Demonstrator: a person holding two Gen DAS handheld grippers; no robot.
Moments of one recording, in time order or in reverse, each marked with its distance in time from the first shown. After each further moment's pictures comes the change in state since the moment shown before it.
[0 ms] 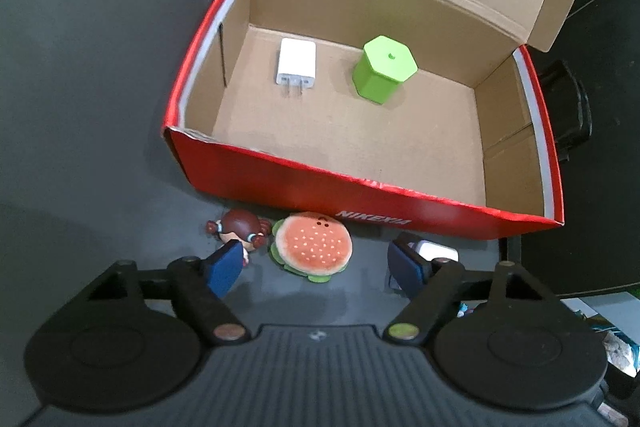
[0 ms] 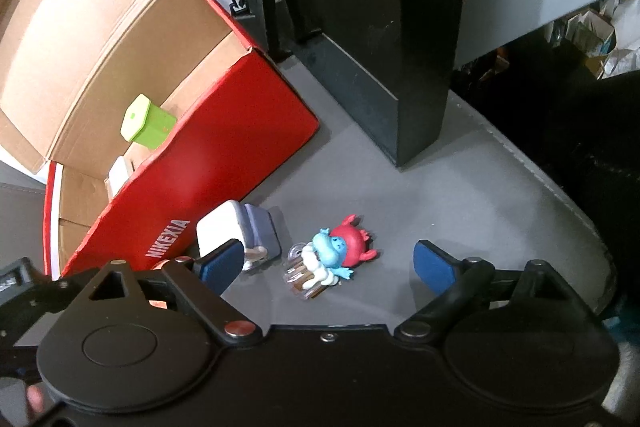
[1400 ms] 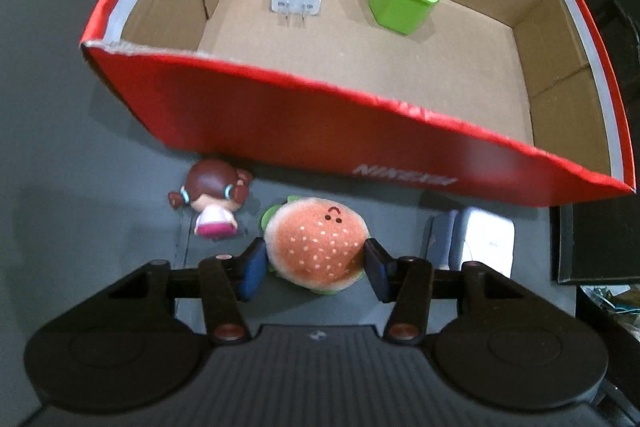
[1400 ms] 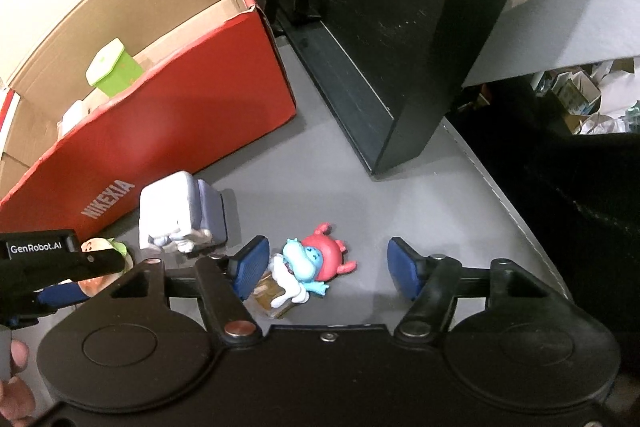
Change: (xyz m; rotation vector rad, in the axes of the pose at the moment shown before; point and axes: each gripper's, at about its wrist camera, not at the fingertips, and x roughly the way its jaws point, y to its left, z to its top) left arm 0.058 -0.001 -0.020 0.081 0.190 0.031; right arm 0.018 0.014 -0.008 -0.215 0.000 -0.178
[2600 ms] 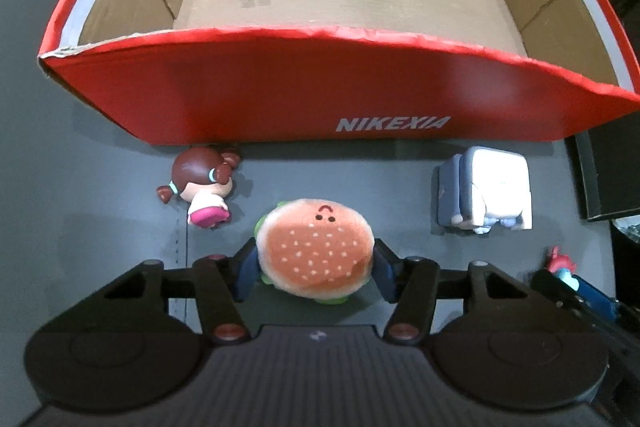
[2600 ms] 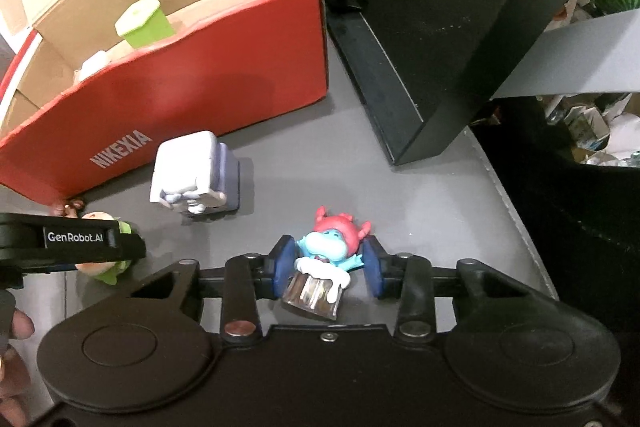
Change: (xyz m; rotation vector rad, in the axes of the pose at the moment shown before) left arm 0.011 -0.017 -0.011 0.232 0.074 0.054; right arm -0.005 0.013 -0.007 -0.156 0.012 -0.010
